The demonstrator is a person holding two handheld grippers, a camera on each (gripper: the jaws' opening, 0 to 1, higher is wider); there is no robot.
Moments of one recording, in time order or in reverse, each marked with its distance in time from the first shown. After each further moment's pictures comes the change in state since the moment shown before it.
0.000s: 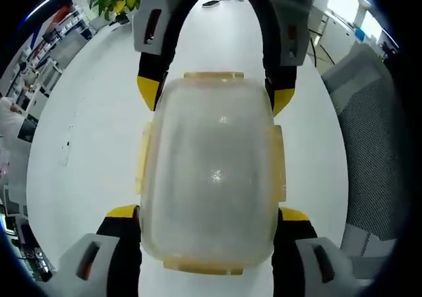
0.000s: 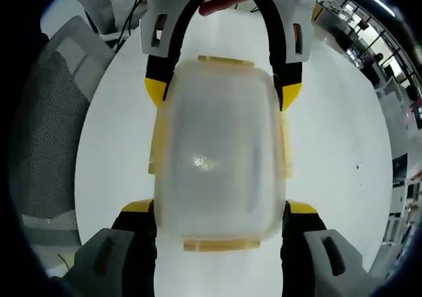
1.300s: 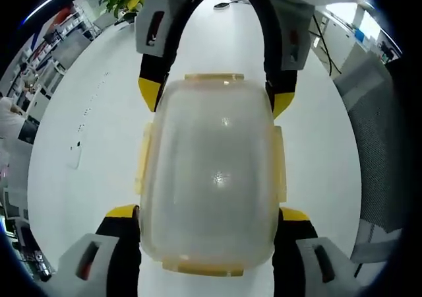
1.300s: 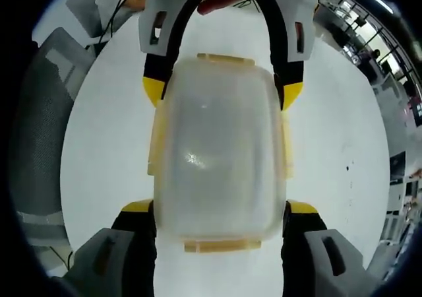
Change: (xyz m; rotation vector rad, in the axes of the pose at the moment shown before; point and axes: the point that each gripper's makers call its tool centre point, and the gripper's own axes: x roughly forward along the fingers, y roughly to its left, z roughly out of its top) left arm 0.004 0.052 -0.002 0.007 -0.031 0.001; right arm 0.008 -0.052 0.001 0.013 0.019 -0.013
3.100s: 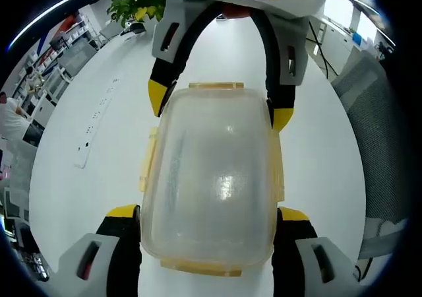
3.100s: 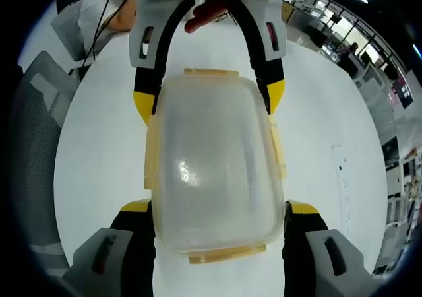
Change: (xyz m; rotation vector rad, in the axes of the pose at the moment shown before) left arm -0.008 0.009 -0.011 0.003 -0.078 0.031; right arm 0.006 -0.009 0.023 0.110 -0.117 -0.089
